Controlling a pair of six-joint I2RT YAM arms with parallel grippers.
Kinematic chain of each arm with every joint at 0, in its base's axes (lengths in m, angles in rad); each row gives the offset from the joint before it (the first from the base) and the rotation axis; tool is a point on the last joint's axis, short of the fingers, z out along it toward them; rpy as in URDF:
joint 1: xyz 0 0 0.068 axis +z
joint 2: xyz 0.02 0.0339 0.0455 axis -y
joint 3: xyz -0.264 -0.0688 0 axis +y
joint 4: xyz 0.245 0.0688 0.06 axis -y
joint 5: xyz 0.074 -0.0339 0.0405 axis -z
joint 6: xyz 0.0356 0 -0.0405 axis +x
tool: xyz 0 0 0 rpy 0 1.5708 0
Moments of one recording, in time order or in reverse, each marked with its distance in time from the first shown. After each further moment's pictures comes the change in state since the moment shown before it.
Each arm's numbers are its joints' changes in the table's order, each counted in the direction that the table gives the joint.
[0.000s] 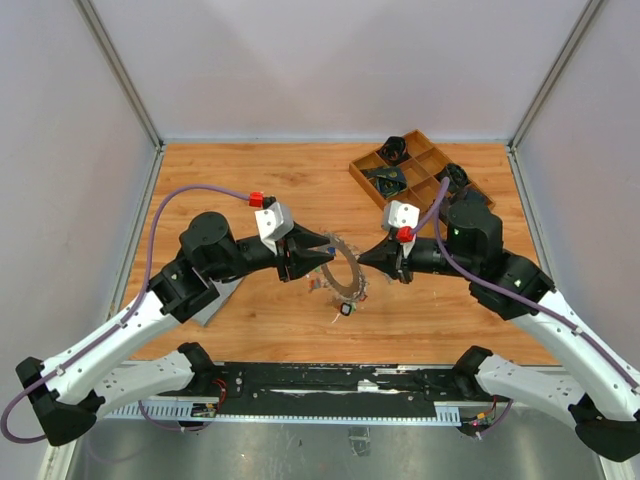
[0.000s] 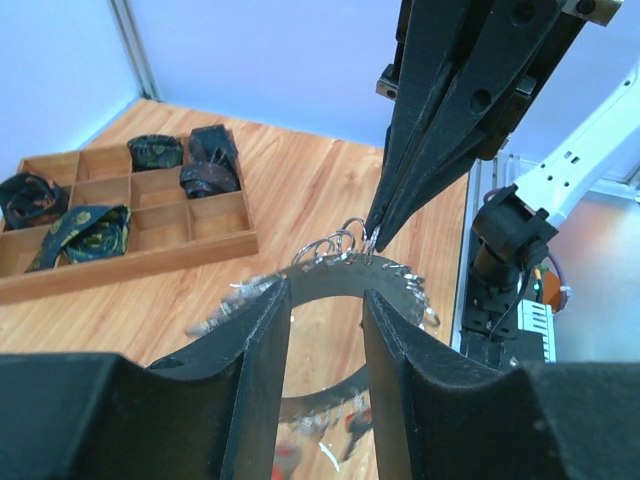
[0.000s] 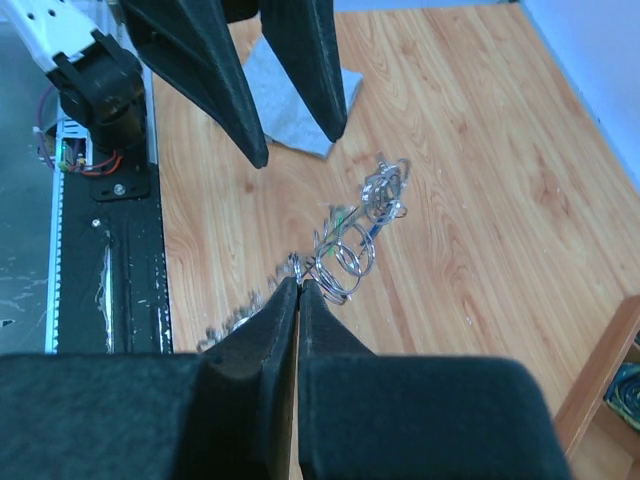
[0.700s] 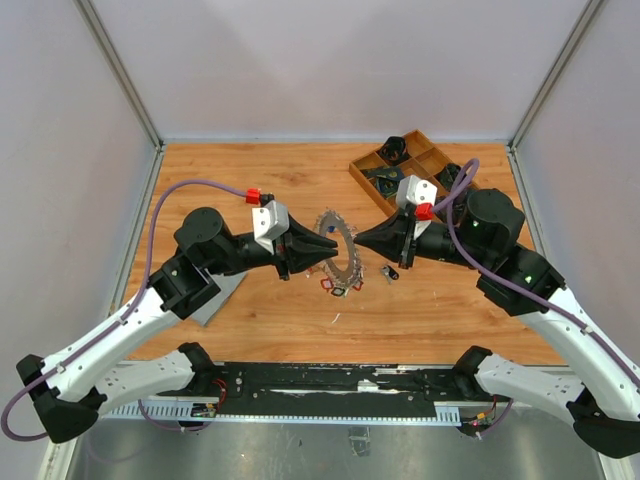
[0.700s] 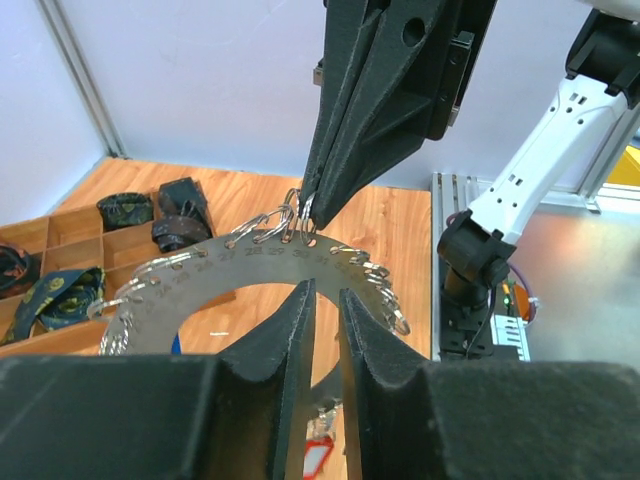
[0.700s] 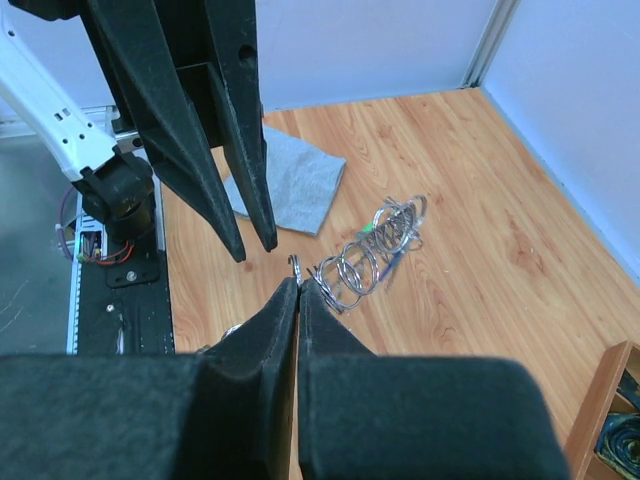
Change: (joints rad) left arm 0.000 -0.023 -0.046 0.072 0.117 -0.008; right arm 0.000 -0.027 -0.115 0.108 -0.009 0.131
